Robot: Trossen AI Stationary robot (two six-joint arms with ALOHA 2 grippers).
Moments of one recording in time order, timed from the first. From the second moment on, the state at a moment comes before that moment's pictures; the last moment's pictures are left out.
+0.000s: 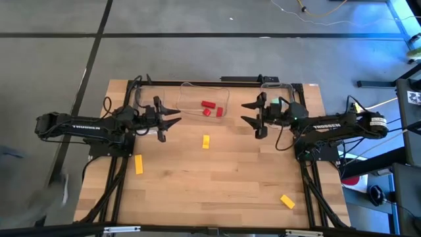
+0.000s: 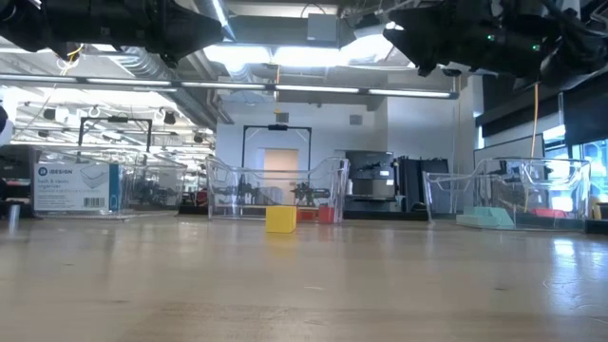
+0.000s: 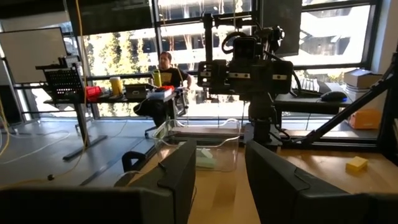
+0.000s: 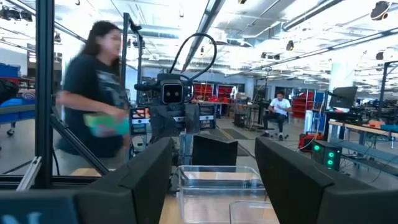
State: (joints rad) left arm 0.12 0.71 0.30 0.58 -0.12 0.06; right arm -0.26 1.14 0.34 1.10 -0.20 -0.01
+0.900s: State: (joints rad) left arm 0.07 1.22 0.58 0.25 -0.14 -0.32; right arm -0.26 1.14 0.34 1.08 -0.11 0.00
